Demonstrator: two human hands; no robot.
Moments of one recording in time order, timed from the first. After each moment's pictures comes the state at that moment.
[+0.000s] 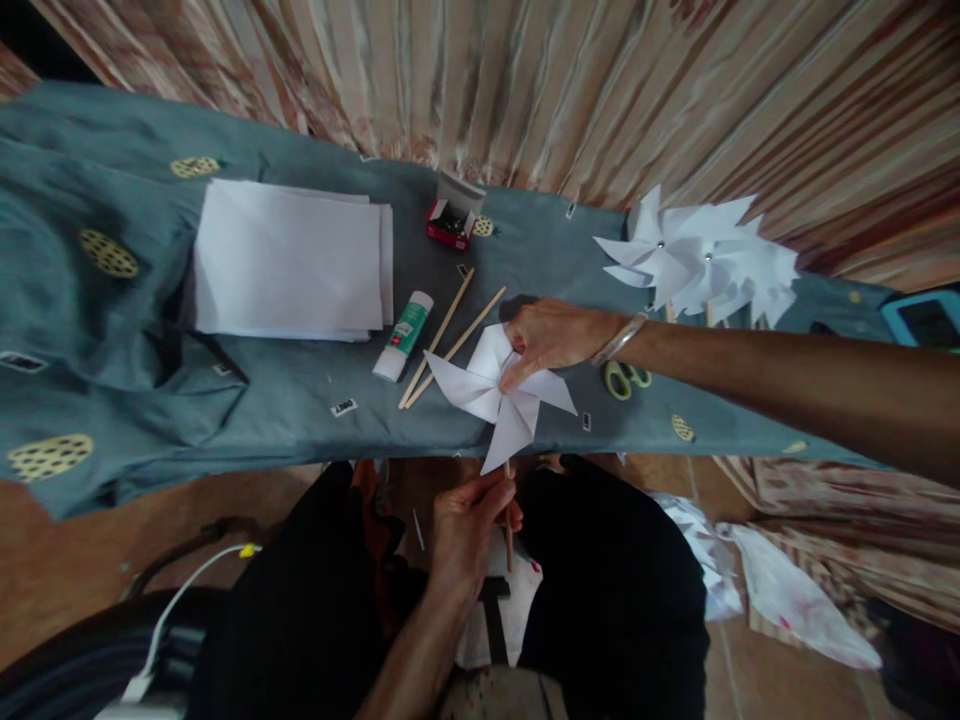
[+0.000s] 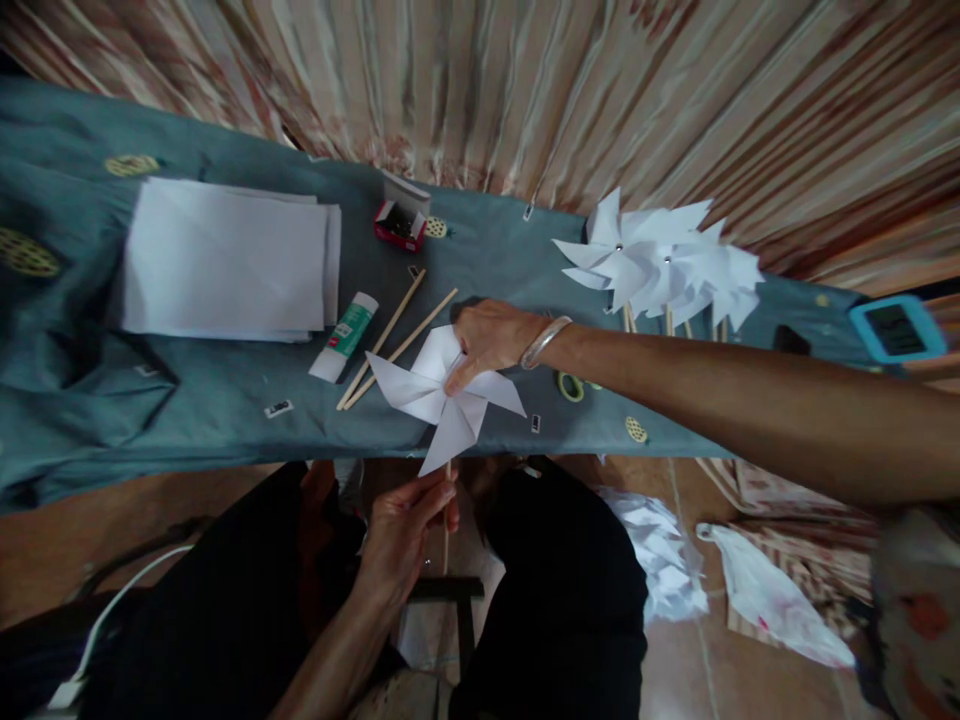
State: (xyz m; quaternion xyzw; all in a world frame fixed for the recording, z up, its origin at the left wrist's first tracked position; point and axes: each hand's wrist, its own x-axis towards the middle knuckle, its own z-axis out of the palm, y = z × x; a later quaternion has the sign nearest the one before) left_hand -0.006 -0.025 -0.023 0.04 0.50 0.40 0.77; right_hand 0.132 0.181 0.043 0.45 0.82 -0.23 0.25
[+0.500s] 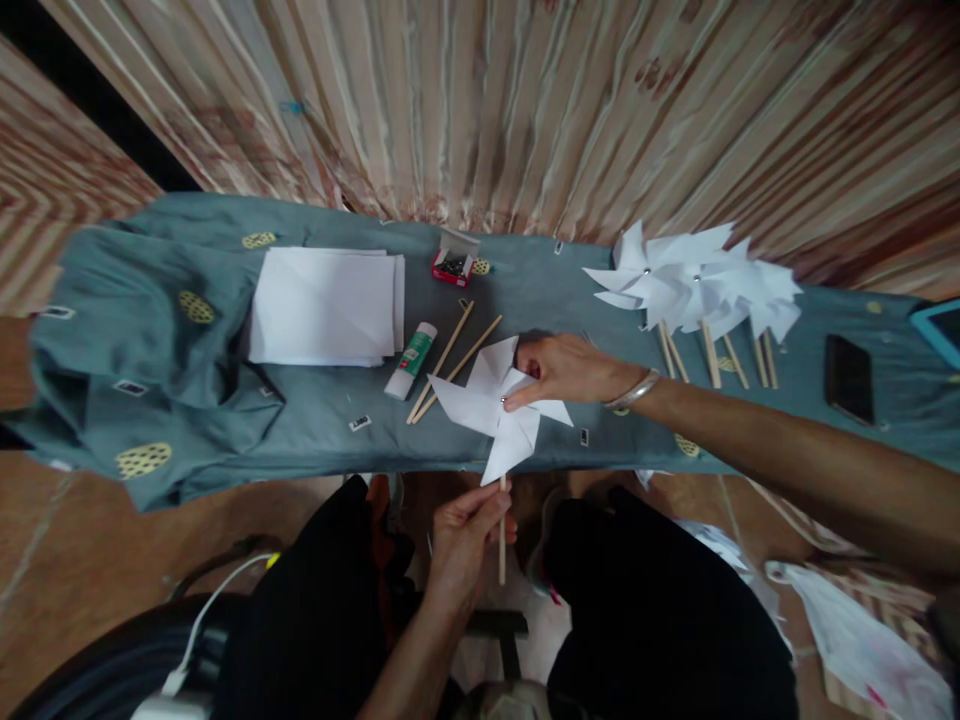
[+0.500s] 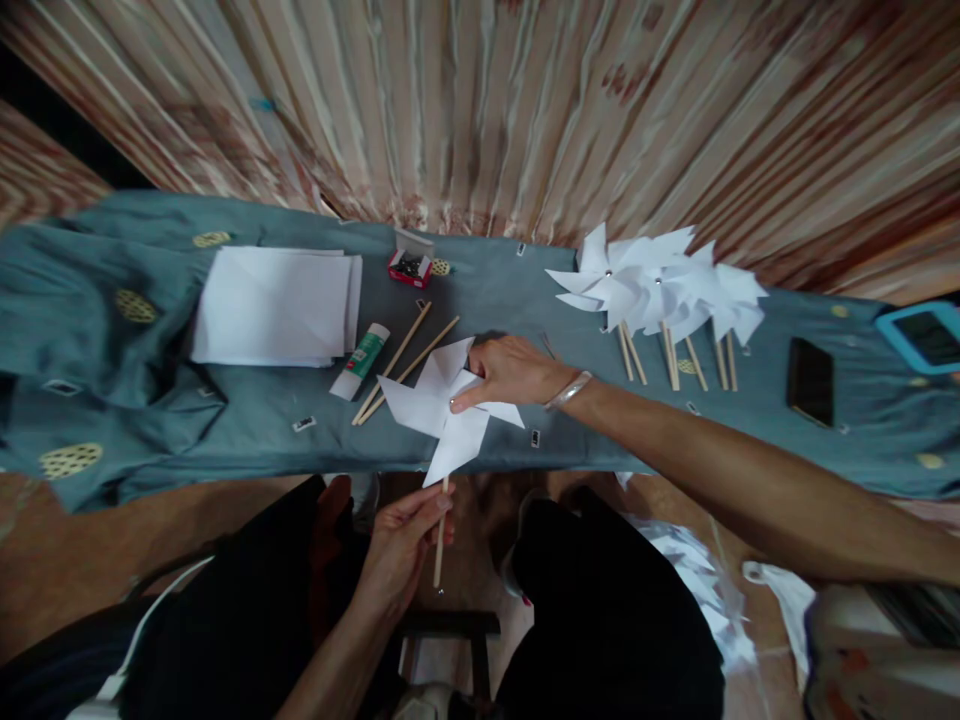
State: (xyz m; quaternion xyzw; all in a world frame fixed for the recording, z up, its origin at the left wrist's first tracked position) left_hand -0.011 -0.025 -0.014 0.06 0.54 0.41 0.74; right_hand 0.155 0.149 0.048 0.51 0.82 -0.24 0.13
